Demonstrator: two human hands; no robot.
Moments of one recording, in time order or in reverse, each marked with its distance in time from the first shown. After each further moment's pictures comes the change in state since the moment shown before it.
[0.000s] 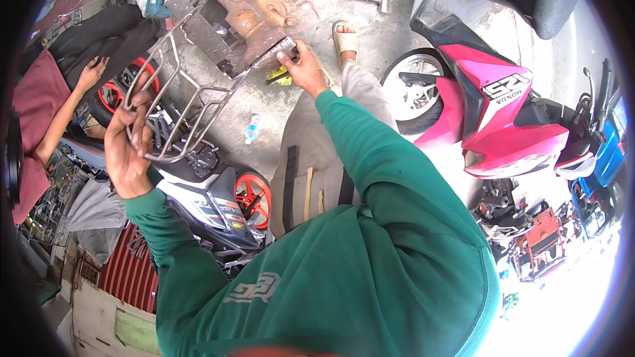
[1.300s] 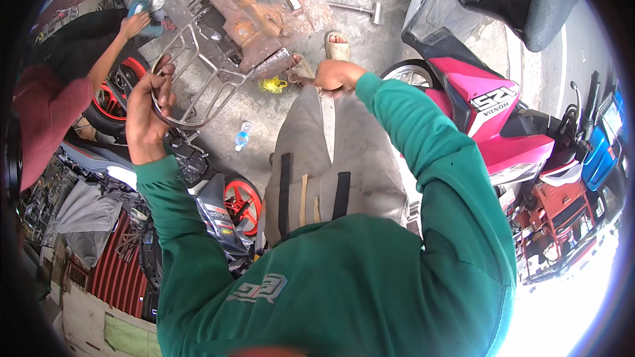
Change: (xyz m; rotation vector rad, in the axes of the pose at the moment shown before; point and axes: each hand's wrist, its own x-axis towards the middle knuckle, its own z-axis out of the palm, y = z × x) left_hand 0.074 -0.028 0.005 0.191 0.106 0.039; right_hand 0.017 -0.084 -0.089 -0.871 -0.794 0.751
